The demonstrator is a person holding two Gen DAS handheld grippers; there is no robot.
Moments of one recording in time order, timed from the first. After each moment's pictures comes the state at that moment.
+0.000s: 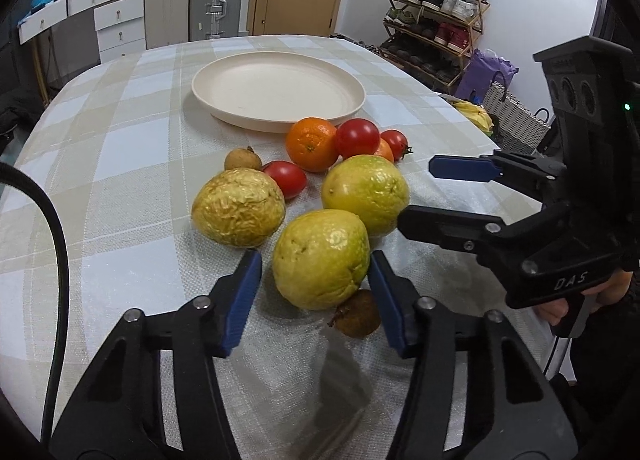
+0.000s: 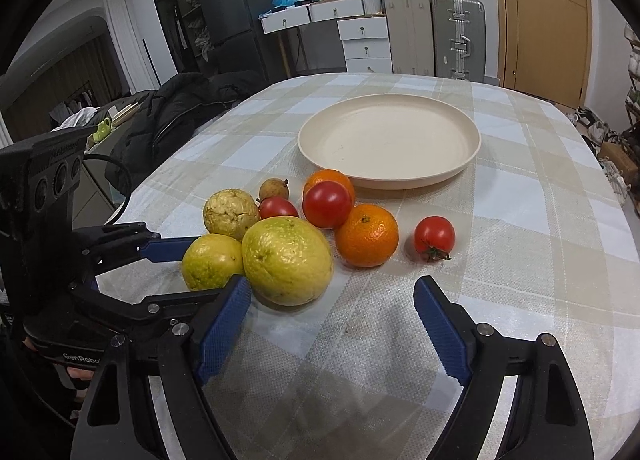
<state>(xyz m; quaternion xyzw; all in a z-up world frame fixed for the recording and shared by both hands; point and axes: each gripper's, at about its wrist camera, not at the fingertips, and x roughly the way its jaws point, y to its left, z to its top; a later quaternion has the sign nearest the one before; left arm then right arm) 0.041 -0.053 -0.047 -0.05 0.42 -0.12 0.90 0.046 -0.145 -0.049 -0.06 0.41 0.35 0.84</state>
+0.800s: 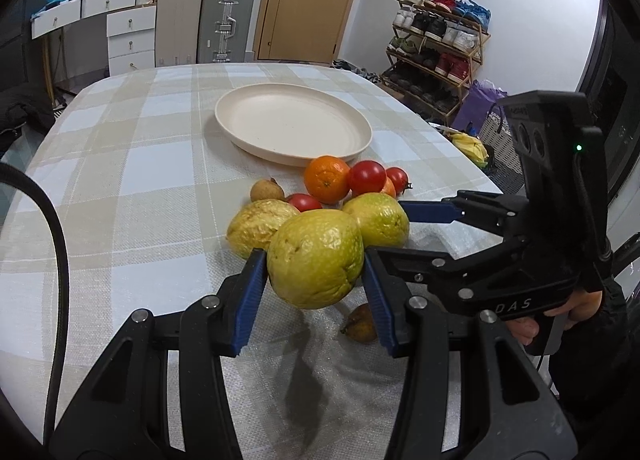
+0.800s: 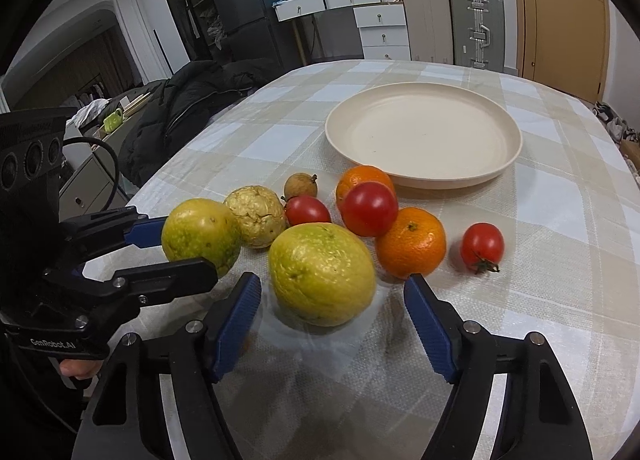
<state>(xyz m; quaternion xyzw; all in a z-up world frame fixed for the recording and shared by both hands) 0.020 -0.023 -0.019 -0.09 0.37 -0.11 0.92 0.053 -0.115 -0.056 -0.05 0.43 0.38 0.82</state>
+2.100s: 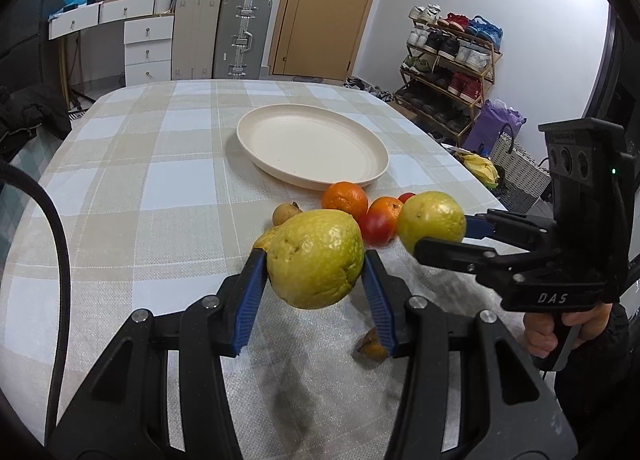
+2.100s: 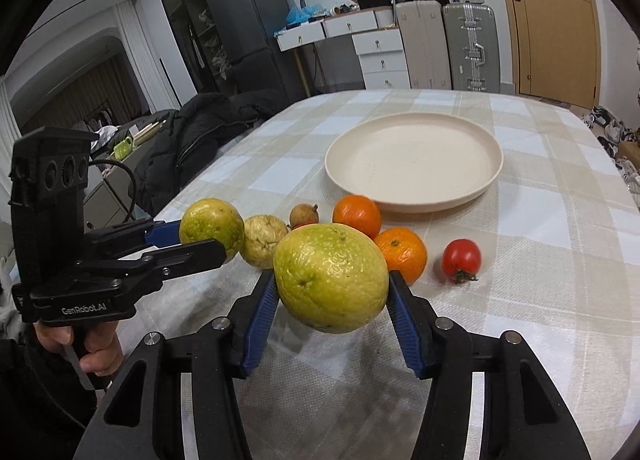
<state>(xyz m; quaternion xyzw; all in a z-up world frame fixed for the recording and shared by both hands) 0.018 -0.016 -0.012 -0.10 0.34 -0.08 0.93 0.042 -0.146 -0.032 -0.01 0.38 0.38 0.84</state>
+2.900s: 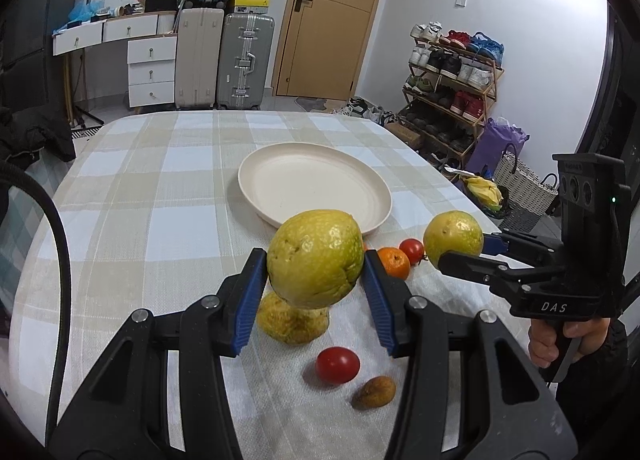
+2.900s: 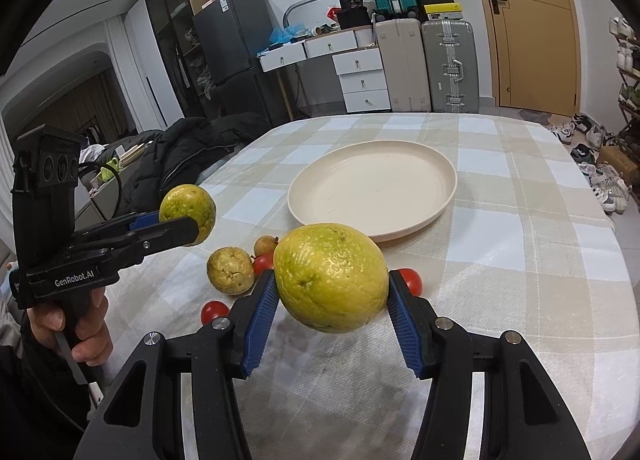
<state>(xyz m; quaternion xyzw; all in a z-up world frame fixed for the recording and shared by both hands) 0.039 -0.015 0.018 -0.09 0.31 -0.07 0.94 0.062 -0.176 -0.017 0.00 0.36 0.35 0.86</state>
